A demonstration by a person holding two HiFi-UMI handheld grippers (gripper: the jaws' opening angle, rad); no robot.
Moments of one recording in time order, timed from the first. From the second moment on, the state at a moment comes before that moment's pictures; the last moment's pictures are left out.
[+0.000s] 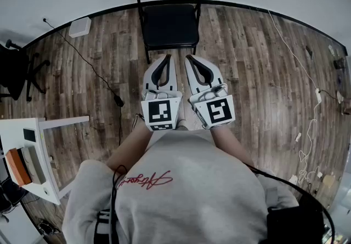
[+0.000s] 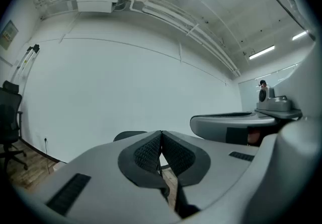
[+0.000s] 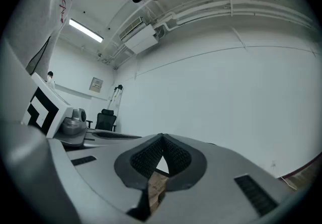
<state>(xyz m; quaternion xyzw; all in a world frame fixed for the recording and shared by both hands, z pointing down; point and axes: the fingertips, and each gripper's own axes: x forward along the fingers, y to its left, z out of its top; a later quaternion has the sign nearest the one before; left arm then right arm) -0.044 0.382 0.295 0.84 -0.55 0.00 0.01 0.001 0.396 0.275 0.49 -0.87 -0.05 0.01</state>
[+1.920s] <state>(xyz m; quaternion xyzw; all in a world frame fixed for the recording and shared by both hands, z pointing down) 0.048 0.182 0.643 0.56 -0.62 0.13 0.54 0.172 -0.041 0.451 0.43 -0.86 -0.04 0.28</state>
